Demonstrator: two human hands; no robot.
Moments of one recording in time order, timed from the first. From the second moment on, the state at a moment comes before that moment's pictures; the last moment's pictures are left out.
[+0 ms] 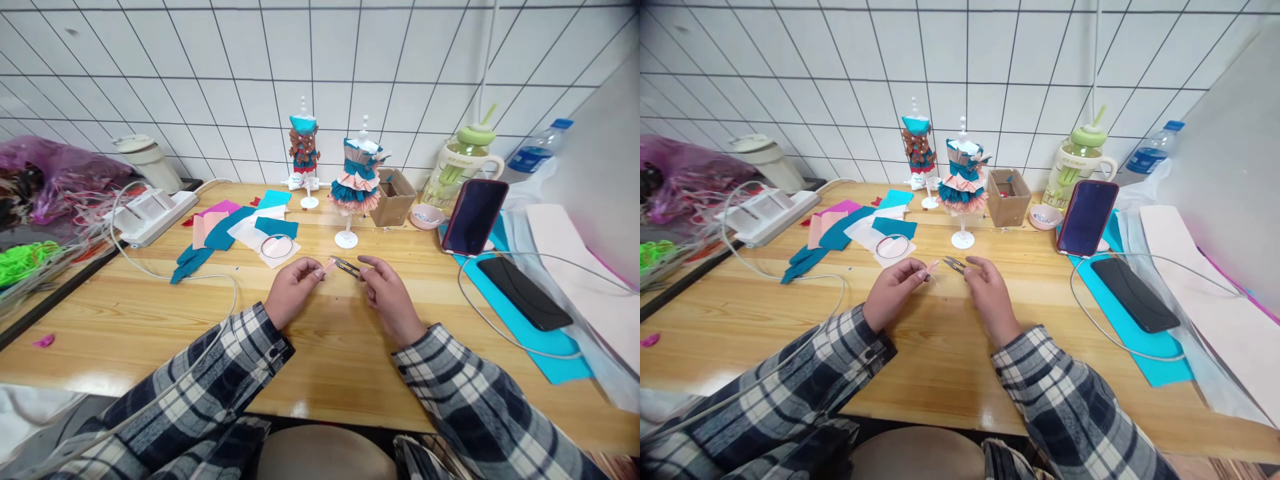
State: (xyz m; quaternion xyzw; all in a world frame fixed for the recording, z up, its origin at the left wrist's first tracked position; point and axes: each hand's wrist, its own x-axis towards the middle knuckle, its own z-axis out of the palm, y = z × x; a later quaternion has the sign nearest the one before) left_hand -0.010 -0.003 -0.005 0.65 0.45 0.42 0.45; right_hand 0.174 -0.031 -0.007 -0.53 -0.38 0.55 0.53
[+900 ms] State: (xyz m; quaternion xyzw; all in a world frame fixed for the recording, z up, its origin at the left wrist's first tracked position) left_hand -0.009 -0.005 0.008 0.95 0.19 0.15 0.18; right_hand 0.196 -0.019 -0.012 -0.44 -0.78 0.35 0.27
